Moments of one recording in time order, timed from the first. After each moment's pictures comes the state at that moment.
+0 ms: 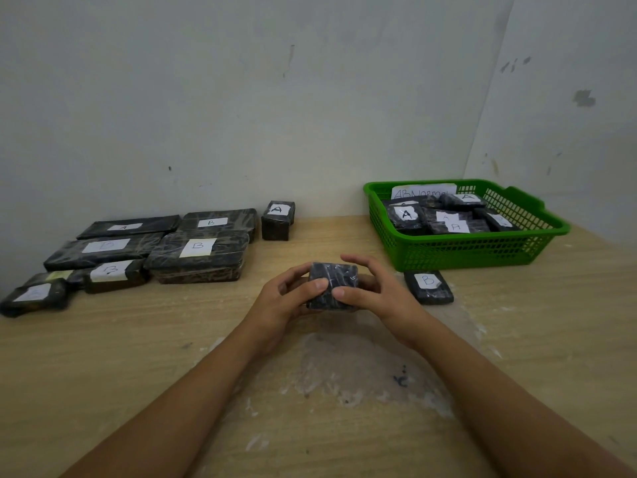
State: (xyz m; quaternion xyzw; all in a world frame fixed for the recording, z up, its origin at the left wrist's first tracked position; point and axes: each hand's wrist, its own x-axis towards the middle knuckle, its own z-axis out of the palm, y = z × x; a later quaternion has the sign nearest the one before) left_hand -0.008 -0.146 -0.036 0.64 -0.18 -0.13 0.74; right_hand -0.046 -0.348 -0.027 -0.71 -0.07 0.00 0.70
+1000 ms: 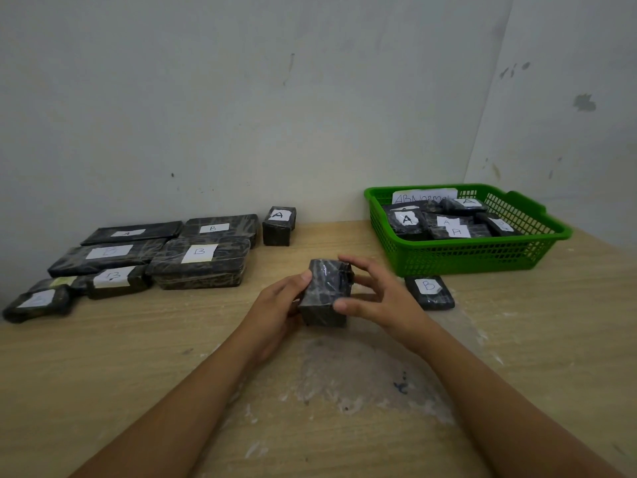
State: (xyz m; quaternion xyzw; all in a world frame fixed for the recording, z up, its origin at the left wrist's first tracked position) left_hand -0.010 -0.146 -0.029 0.65 -0.10 -0.14 0.74; right_hand -0.045 -0.356 -0.026 -0.76 -0.13 -0.05 0.63
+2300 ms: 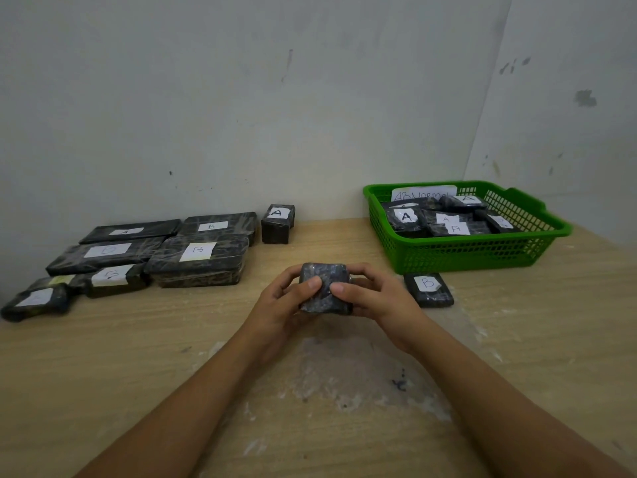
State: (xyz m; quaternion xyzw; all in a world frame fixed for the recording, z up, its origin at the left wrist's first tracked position) left_hand -0.021 -0.149 -0.029 0.58 -0.16 -0.14 0.79; right_hand -0.053 -0.339 -0.015 -0.65 -0.04 0.01 0.76
